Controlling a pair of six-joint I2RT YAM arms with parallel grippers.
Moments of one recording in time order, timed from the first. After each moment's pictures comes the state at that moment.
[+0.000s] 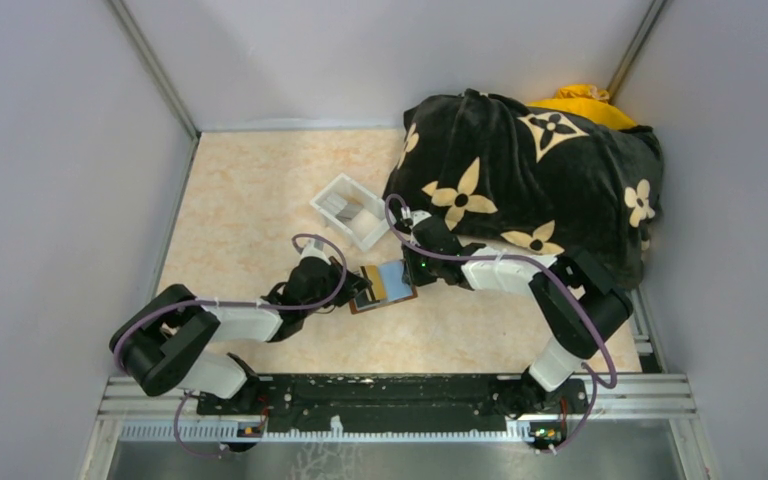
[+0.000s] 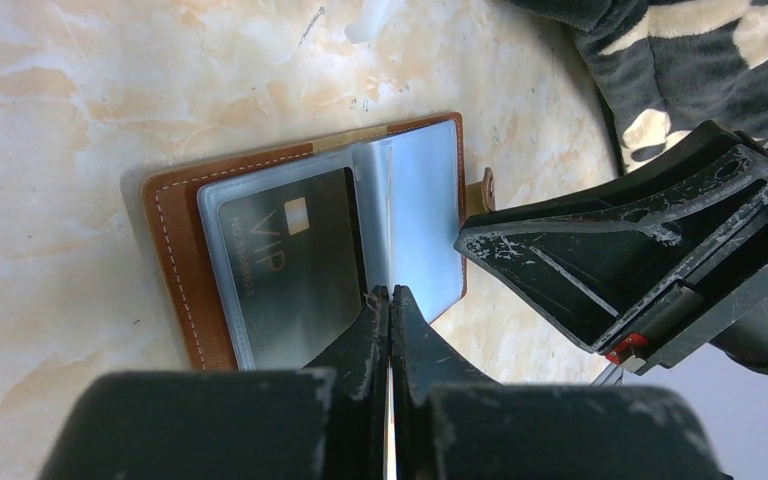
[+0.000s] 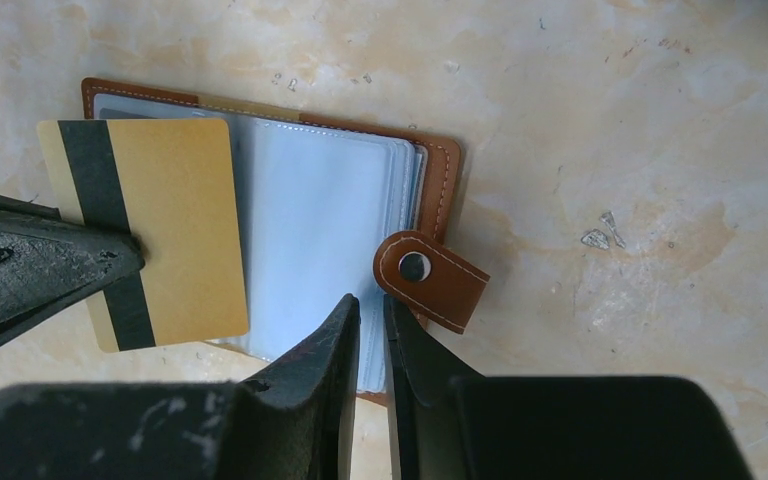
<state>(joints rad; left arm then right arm) -0.74 1.42 0.33 0.61 -0.07 -1.12 0.71 1.61 0.81 -0.04 -0.09 0.39</state>
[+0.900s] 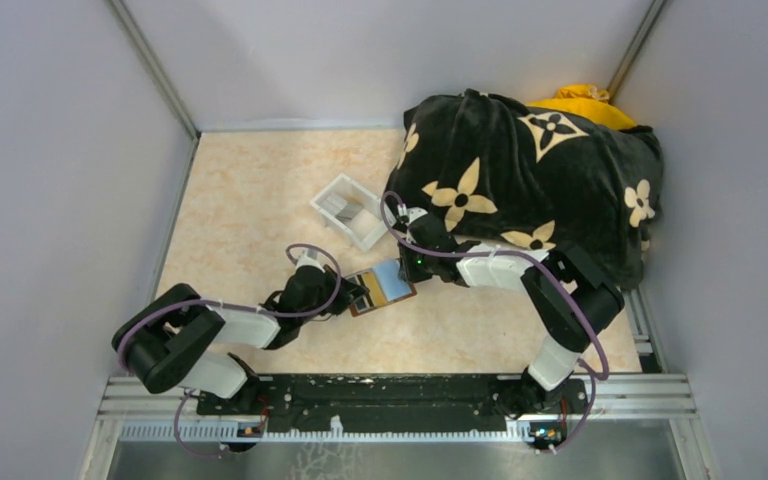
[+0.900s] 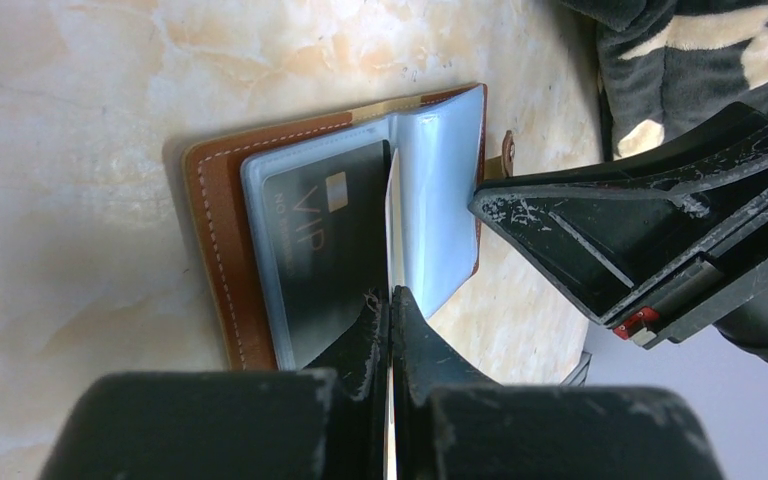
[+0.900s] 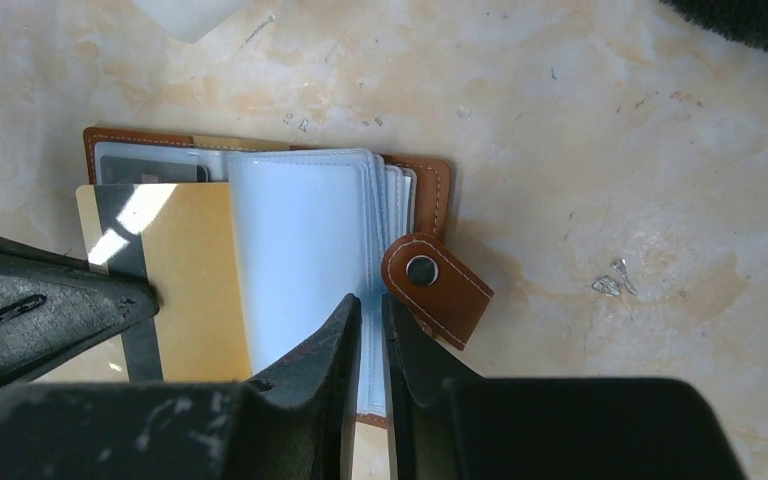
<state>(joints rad) -0.74 1.43 0.26 0.66 -0.06 -1.23 0.71 1.66 0.84 -0.01 -0.09 0.40</state>
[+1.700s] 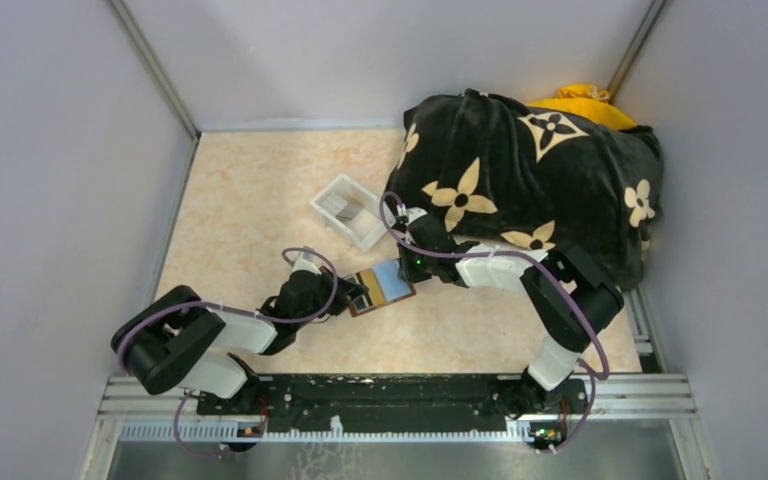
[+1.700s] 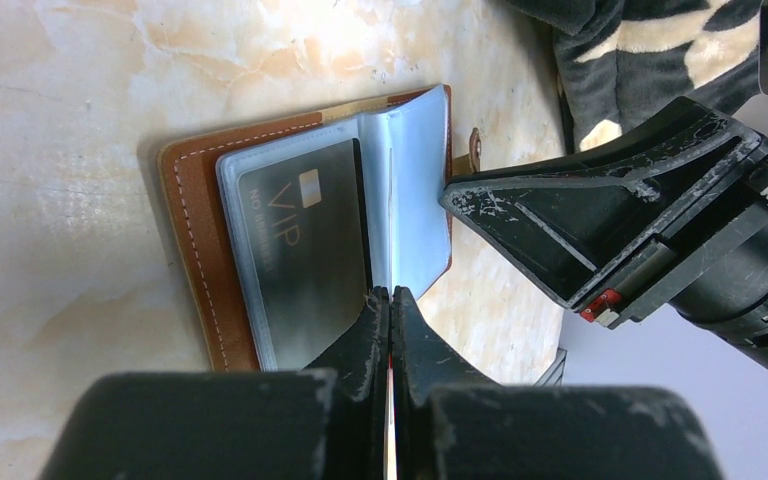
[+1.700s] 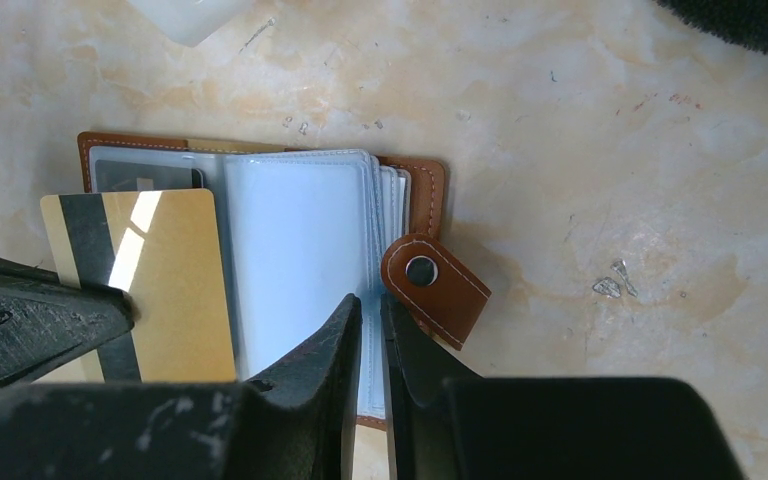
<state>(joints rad) -0.74 1.42 0.19 0.80 -0.06 -1.25 0.72 1.66 0.84 -0.01 -0.07 0.40</state>
